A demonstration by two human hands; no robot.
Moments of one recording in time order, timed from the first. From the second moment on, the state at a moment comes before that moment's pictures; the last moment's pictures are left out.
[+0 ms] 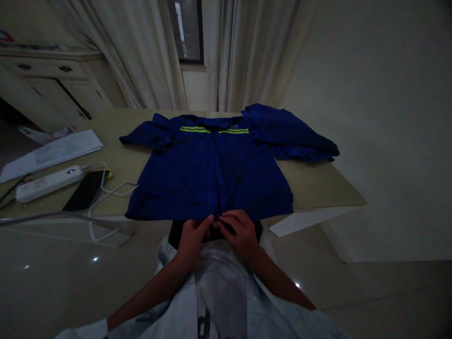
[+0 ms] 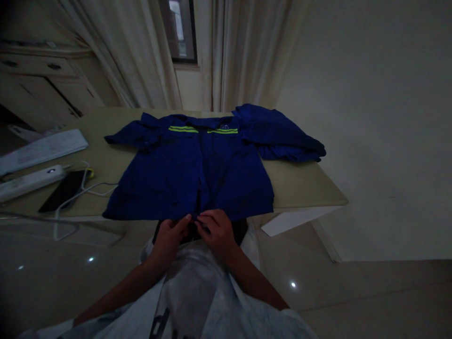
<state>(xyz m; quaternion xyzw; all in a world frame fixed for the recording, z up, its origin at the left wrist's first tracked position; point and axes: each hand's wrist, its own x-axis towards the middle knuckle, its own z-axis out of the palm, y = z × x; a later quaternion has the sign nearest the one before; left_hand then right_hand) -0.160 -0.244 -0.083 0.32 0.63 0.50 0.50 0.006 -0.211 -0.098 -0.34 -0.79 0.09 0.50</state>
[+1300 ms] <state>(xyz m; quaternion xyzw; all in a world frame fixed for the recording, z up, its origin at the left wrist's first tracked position) -0.175 -0.243 -0.105 0.34 0.65 0.42 0.53 0.016 -0.200 -0.094 -0.31 -0.78 0.26 0.47</state>
